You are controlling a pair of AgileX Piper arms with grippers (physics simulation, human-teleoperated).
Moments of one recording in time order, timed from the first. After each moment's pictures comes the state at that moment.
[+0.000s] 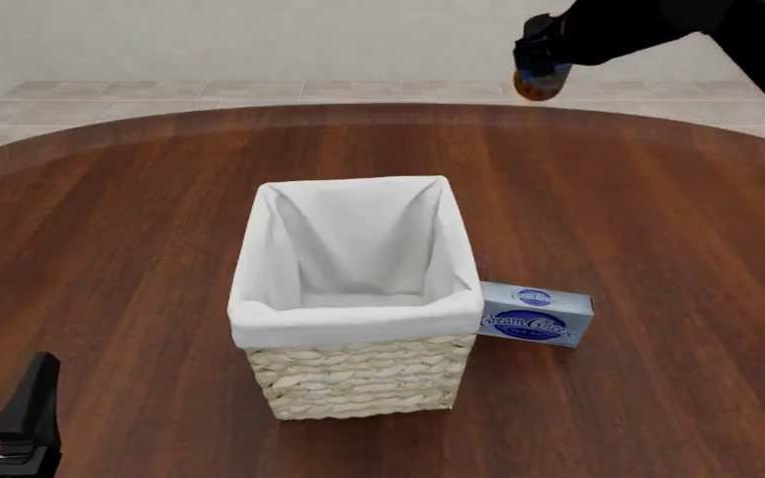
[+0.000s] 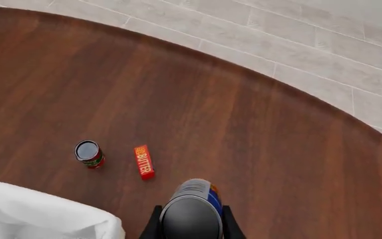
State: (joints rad) left arm 0.05 0.00 0.00 -0.05 -0.02; right arm 0.23 1.75 -1.95 0.82 -0.14
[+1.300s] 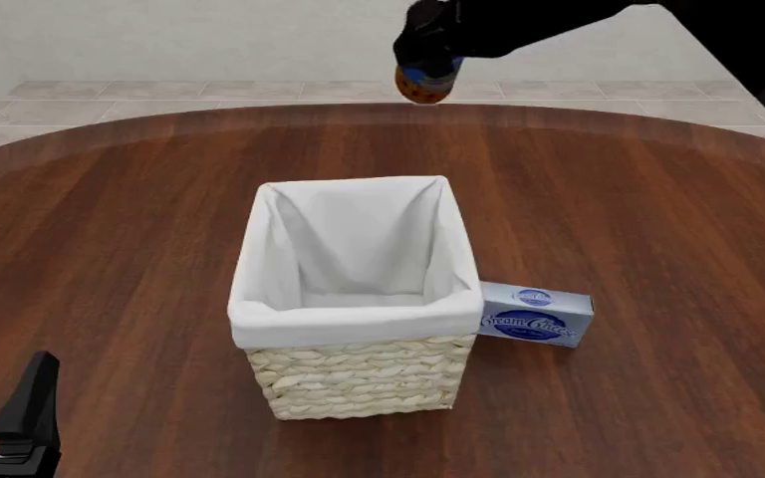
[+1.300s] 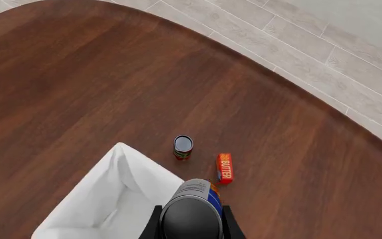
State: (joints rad) left arm 0.05 0.00 0.00 -0.05 -0.02; right arm 0.57 1.67 -2.01 0.94 -0.13
